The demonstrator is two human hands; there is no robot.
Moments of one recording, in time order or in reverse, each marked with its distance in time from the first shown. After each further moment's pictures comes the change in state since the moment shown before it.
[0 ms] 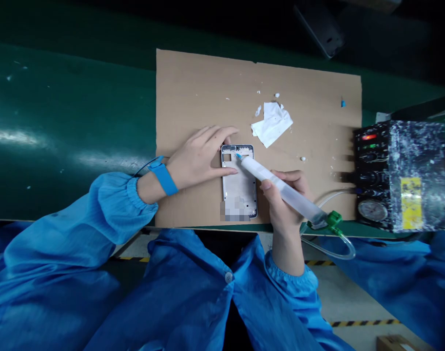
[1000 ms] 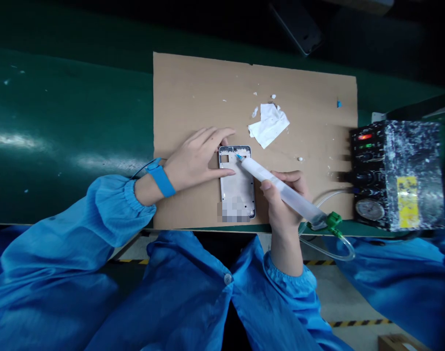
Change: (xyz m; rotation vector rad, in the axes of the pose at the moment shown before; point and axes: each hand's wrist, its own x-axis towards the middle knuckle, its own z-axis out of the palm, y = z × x) left_hand -0.001 0.000 -0.001 0.012 0.002 0.015; right_hand 0.000 0.007 -0.003 0.002 0.021 -0.014
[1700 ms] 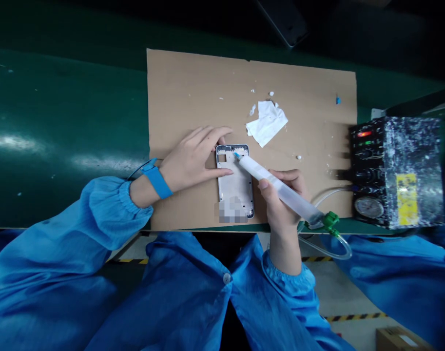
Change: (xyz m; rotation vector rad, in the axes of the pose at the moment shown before) left_hand 0.001 0.000 0.000 0.011 -0.004 -0.007; right_hand 0.003 -0.005 0.002 -0.019 0.004 -0.026
